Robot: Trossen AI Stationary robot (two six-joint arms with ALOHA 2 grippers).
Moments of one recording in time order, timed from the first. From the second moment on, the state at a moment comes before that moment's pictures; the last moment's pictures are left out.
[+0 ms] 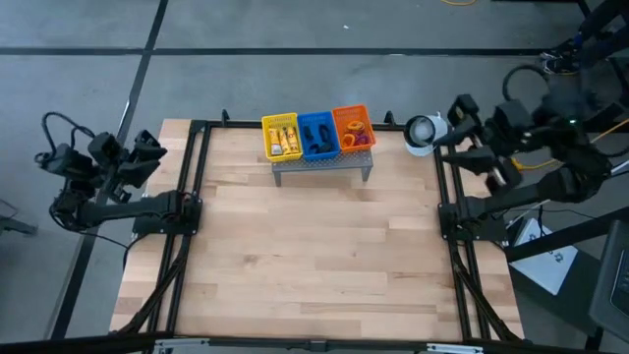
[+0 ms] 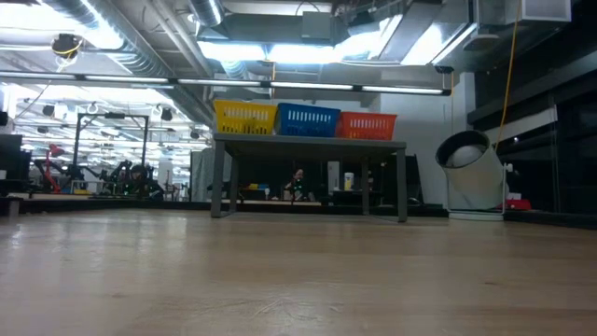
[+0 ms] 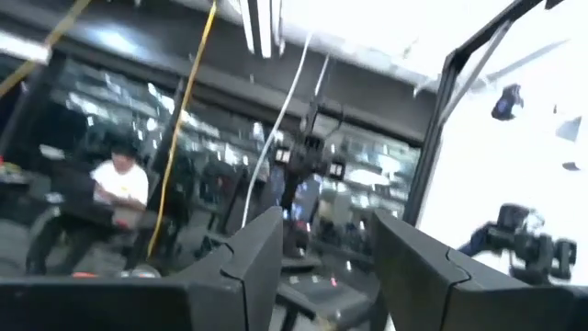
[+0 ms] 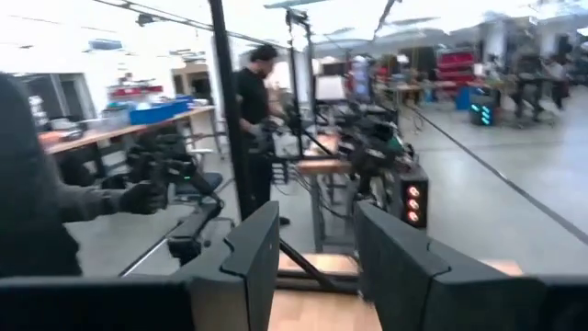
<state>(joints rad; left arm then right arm) 0.19 0.08 0.79 -0.31 0.06 -0.38 0.03 0.95 1.62 -0.58 -0.25 0.12</state>
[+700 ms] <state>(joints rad) 0.19 0.00 0.44 -0.21 0.12 -0.36 0.03 0.06 0.41 0.10 -0.30 0.21</state>
